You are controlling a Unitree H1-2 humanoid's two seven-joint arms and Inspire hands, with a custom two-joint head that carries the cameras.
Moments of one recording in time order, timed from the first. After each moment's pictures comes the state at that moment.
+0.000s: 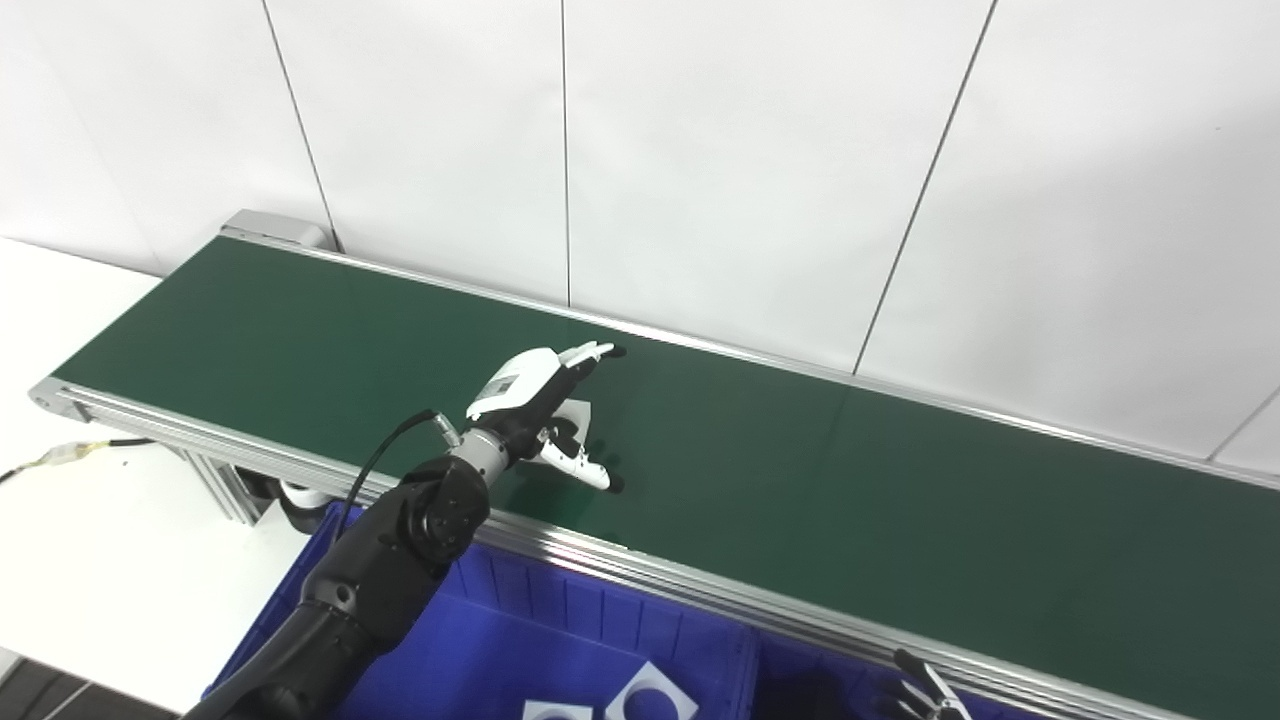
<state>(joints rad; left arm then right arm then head) -0.41 0.34 -0.18 0.45 0.60 -0.08 0.00 0.18 -0.18 0.23 0.12 -0.10 -0.41 0.03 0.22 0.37</state>
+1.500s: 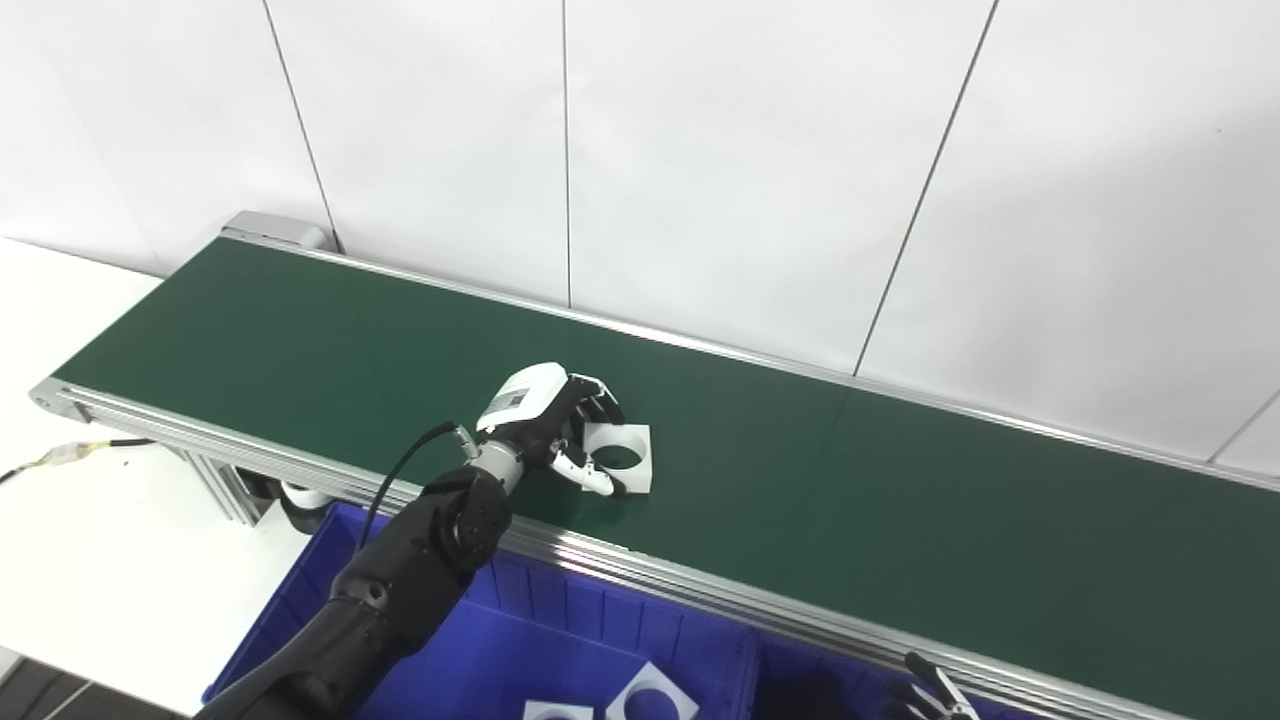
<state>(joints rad) -0.44 0.30 -0.24 0.54 0.59 -0.02 0.07 0.20 -0.18 0.23 0.09 -0.10 -0.41 0.00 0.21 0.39</state>
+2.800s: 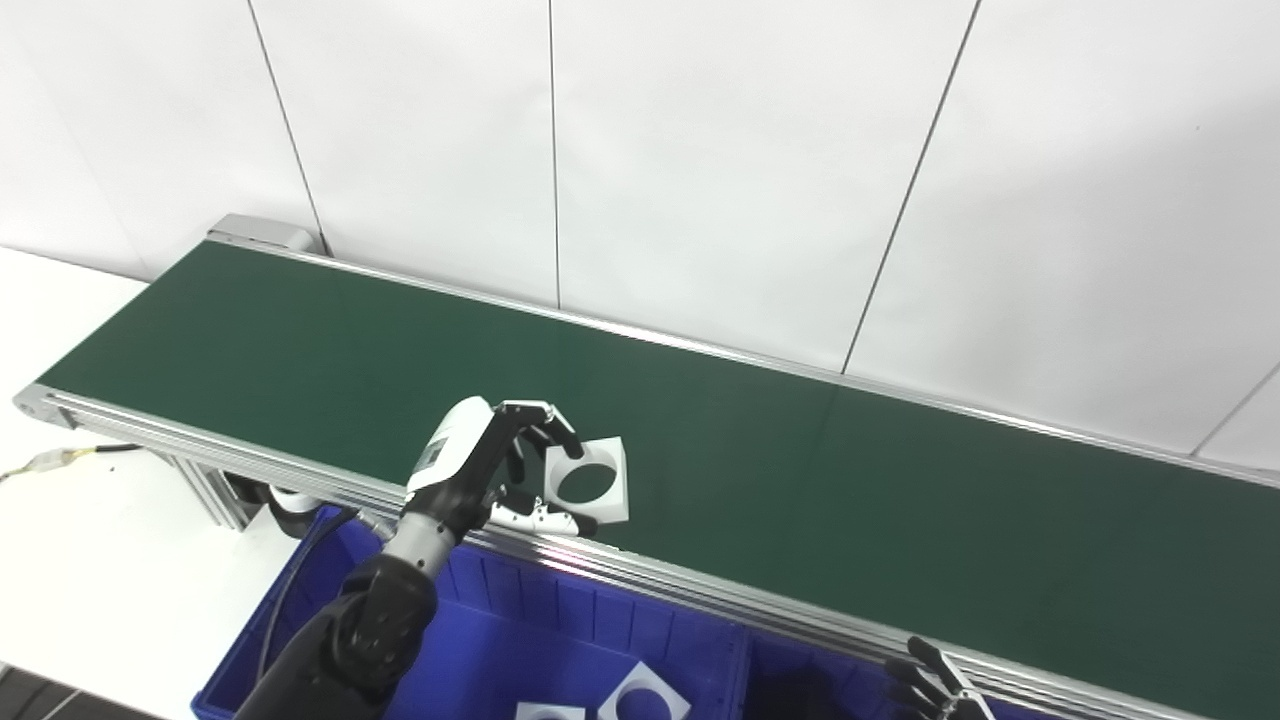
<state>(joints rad) -0.08 0.29 -0.09 0.08 0.43 -0.17 0.11 0.22 -0.16 0.19 0.02 -0.10 -0.41 0.02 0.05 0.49</state>
